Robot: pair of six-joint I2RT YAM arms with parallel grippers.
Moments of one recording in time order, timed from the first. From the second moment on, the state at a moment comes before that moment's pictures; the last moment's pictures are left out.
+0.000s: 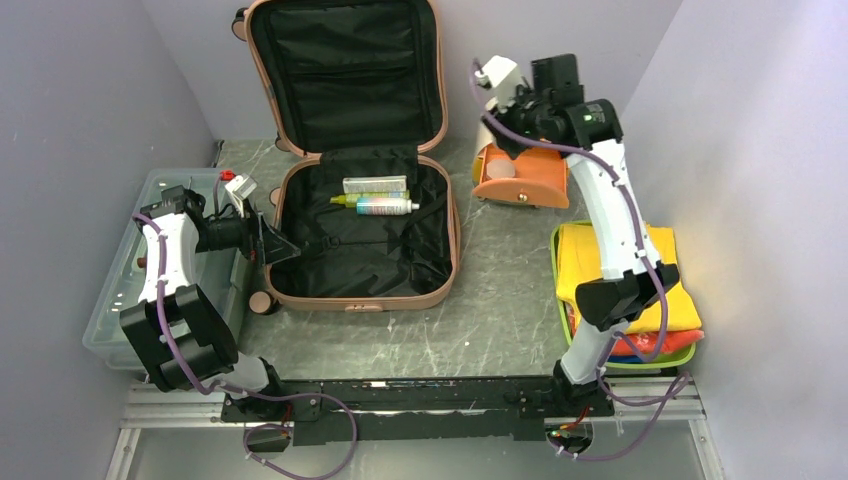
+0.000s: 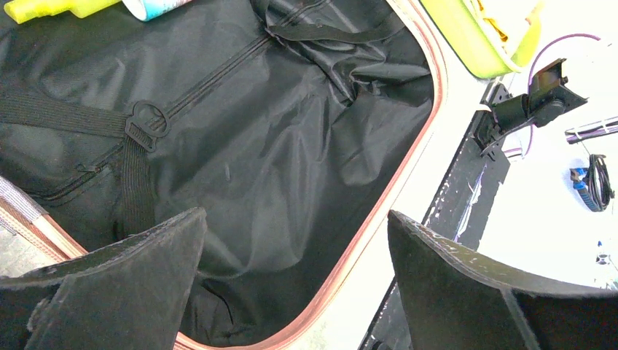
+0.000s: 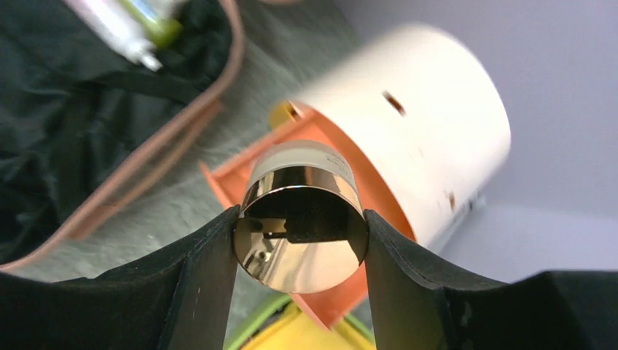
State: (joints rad) left arm 0.43 1.44 1.19 -1.20 1.19 0.90; right arm 0.35 1.78 2.25 -1.10 -0.12 -0.56
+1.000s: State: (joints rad) left arm 0.43 1.44 1.19 -1.20 1.19 0.90; right arm 0.04 1.77 1.92 -0.95 -0.15 -0.47
